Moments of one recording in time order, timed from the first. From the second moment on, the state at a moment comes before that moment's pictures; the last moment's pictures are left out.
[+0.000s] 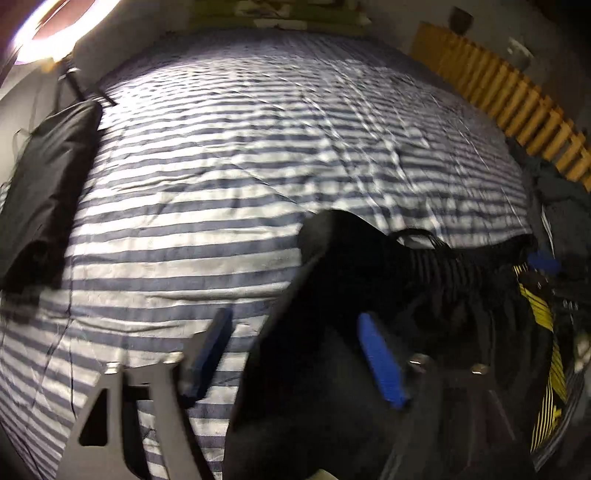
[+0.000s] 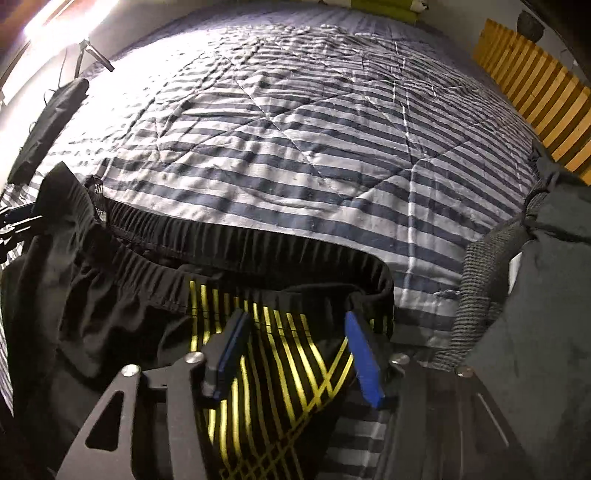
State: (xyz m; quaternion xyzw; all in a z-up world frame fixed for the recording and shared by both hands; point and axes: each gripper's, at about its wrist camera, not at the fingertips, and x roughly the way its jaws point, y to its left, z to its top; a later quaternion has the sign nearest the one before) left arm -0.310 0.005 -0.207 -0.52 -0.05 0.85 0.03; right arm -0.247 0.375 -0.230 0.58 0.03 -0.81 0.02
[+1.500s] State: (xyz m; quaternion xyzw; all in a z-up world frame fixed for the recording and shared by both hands) left arm -0.385 0.025 -0.218 -0.57 -0.06 0.82 0.06; right arm -0.280 0.443 -0.224 0.58 -0.15 -0.80 0.00
